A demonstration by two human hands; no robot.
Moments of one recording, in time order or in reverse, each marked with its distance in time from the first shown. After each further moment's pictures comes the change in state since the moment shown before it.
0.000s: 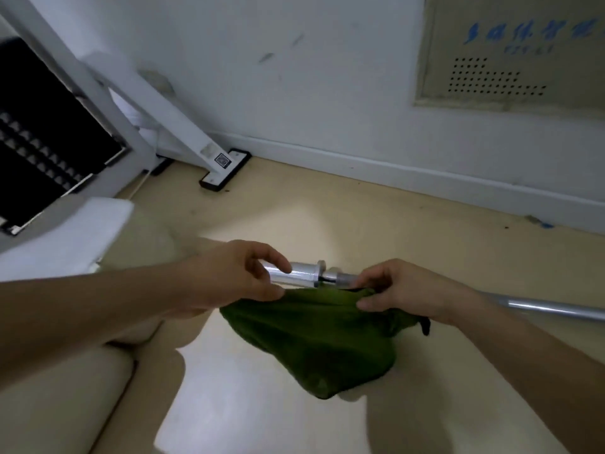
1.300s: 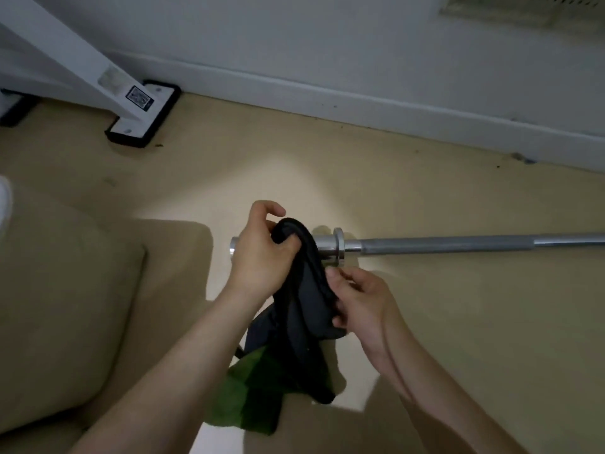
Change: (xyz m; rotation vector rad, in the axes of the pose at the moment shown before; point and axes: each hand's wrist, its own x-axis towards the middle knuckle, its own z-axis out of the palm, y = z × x) left_hand 0.147 -0.125 0.015 -0.387 0.375 0.197; right_hand 0.120 -0.018 0.171 0.802 0.749 0.219
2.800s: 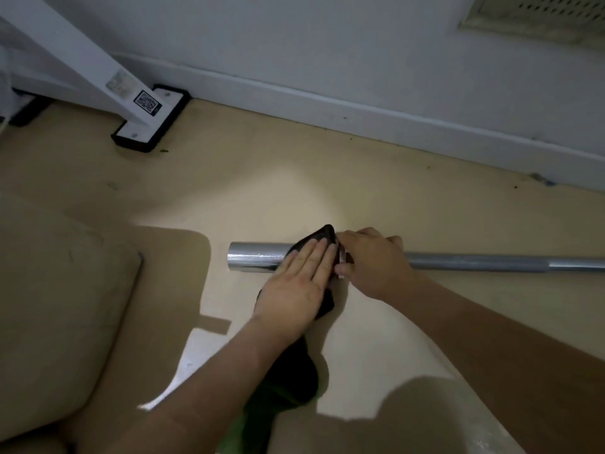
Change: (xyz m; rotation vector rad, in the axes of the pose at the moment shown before) left_hand 0.013 -0.072 0.058 1.053 -0.110 0.757; right_hand 0.107 -0.042 -0.032 -1.508 -0.078 -0.584
